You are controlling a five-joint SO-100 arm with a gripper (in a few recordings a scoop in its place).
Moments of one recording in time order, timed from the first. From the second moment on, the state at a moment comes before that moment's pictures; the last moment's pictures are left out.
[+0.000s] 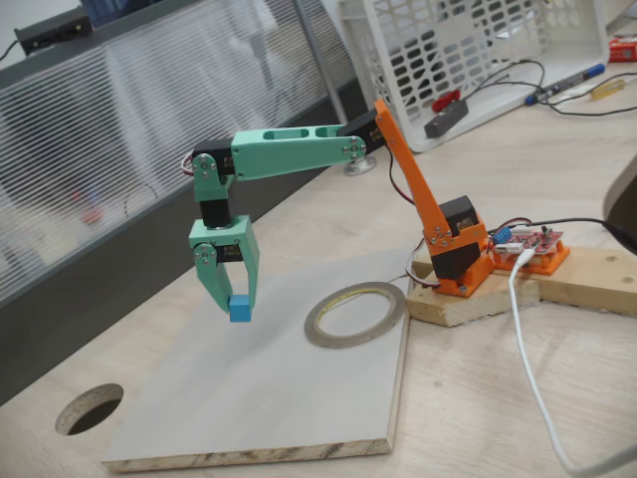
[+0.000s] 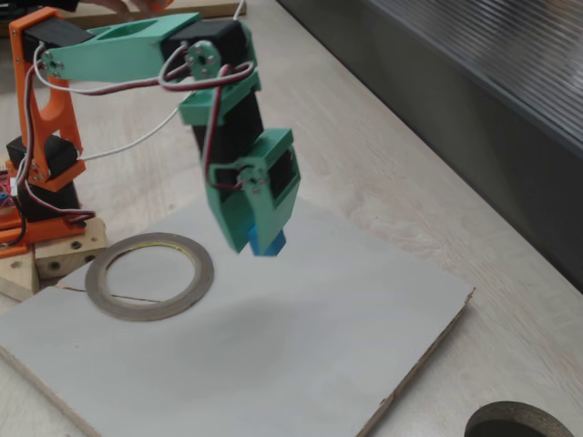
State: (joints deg) arm -4.4 77.9 66.8 86.8 97.1
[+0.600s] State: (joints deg) arm -2.3 106.8 107.6 86.7 97.1
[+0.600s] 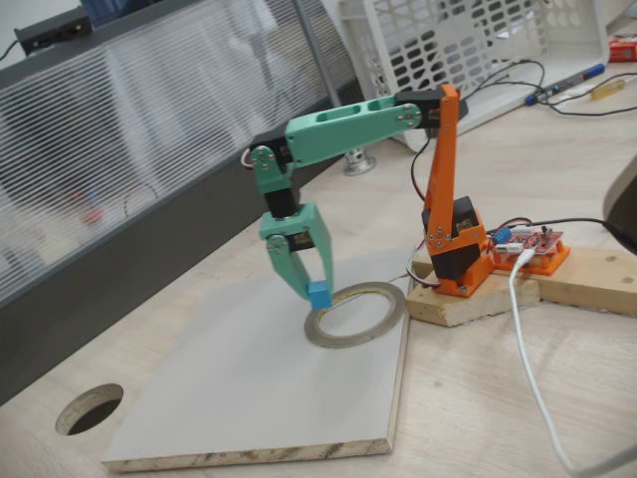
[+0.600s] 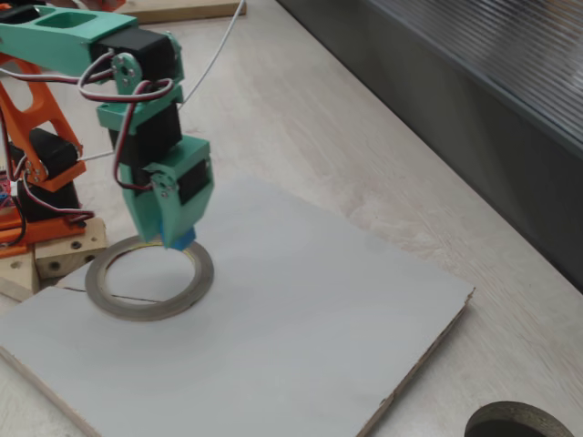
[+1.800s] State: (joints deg) arm -2.1 109.4 111.9 86.4 97.1
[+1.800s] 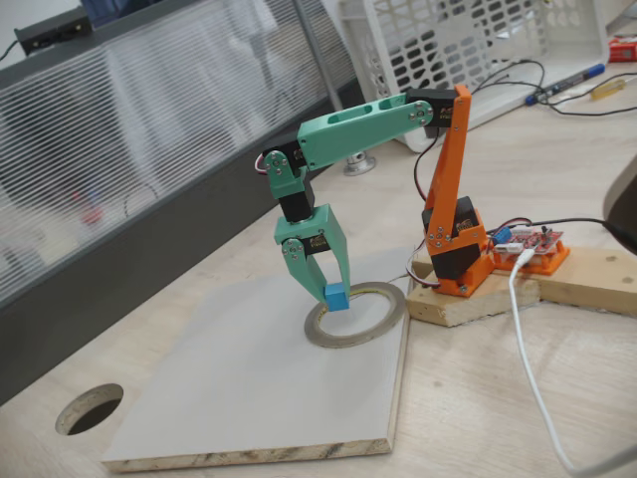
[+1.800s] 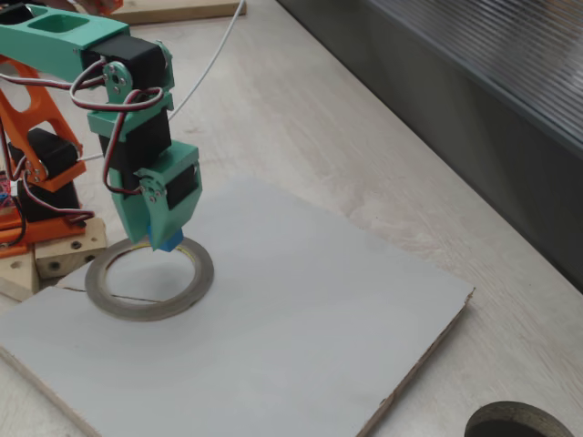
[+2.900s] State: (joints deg) arm 2.4 109.4 111.9 86.4 97.1
